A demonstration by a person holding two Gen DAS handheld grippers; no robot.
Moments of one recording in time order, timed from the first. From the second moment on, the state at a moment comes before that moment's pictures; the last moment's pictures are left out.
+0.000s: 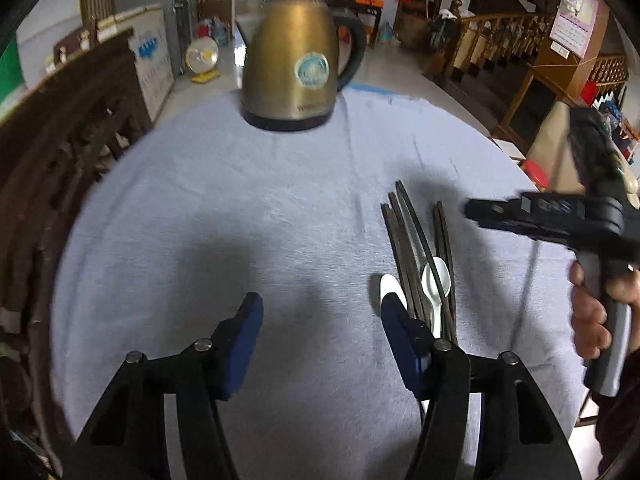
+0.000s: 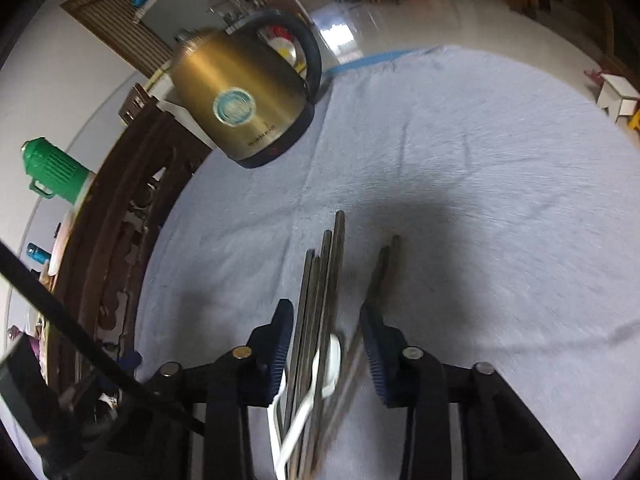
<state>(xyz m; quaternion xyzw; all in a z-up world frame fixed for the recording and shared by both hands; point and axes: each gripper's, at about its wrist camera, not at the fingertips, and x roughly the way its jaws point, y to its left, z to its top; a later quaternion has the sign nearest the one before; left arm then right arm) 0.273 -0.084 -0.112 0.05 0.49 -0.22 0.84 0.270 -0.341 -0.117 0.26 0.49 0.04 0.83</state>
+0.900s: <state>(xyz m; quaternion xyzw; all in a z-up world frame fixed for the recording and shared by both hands) 0.177 -0.069 -0.045 0.14 0.36 -0.12 0.92 0.137 -0.291 -0.031 0.18 0.42 0.05 0.89</state>
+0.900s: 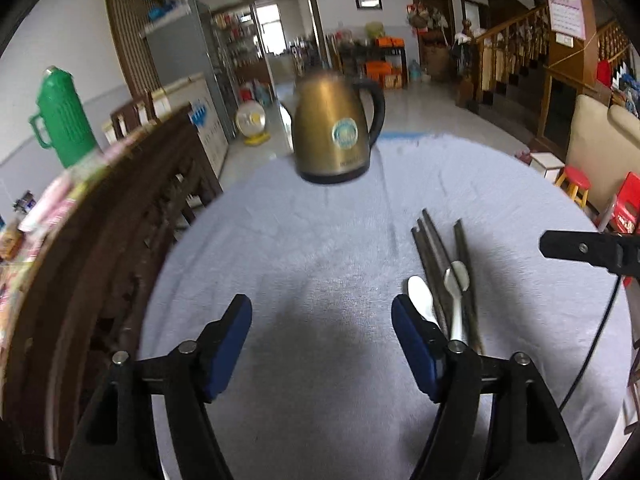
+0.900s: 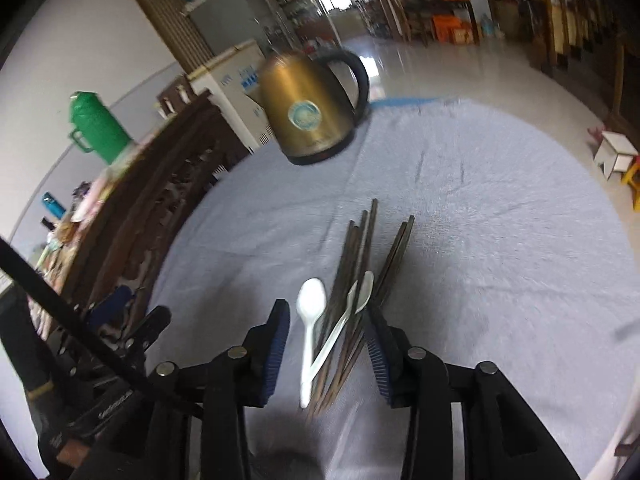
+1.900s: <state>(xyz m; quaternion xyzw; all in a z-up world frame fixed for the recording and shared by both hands) 0.003 -0.031 -0.027 0.10 0.35 -0.09 0.93 -0.100 -0.204 -0.014 0.11 0.37 0.03 0.92</state>
